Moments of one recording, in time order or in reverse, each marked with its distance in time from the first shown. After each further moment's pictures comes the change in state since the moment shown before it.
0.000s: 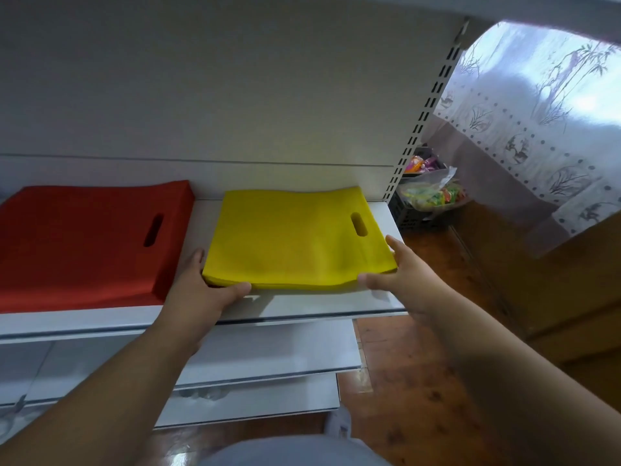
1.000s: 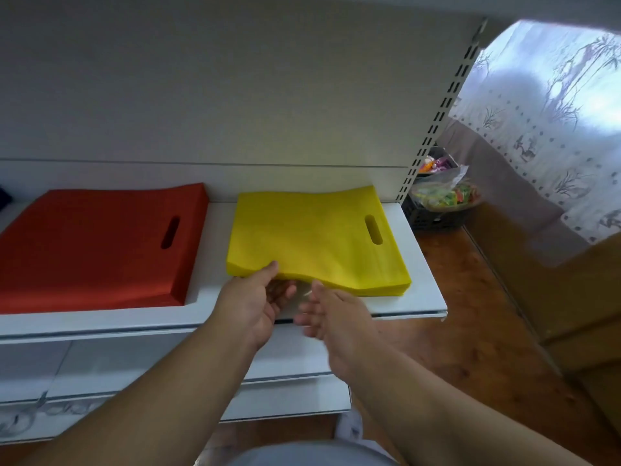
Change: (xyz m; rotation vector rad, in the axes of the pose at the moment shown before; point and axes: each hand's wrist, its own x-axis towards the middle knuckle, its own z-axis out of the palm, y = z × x) left_hand -0.009 0.028 0.059 -0.787 0.035 -0.364; right_hand -0.037 -0.009 0.140 0.491 0.051 0.236
